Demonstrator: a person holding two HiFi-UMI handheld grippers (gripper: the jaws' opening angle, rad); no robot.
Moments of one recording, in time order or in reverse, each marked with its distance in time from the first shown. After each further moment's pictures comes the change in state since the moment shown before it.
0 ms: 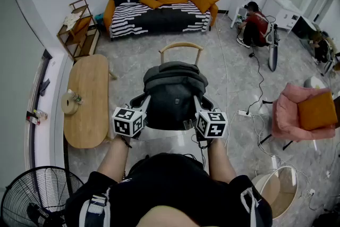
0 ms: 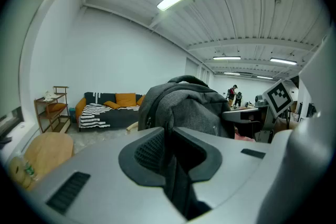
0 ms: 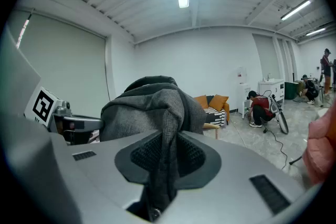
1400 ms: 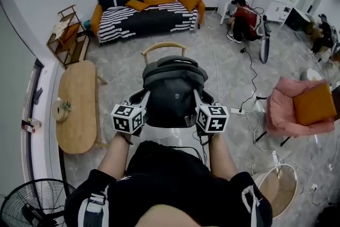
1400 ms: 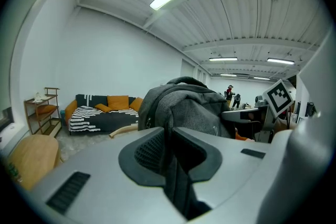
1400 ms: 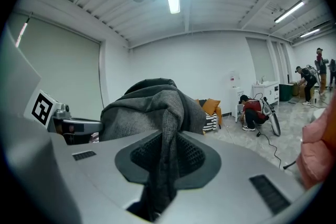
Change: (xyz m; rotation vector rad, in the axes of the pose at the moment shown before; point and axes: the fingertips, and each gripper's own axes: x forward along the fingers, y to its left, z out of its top) left arm 0.112 -0.108 0.020 0.015 -0.033 -0.031; right arm -0.026 -0.152 0.019 0.011 -0.045 -0.037
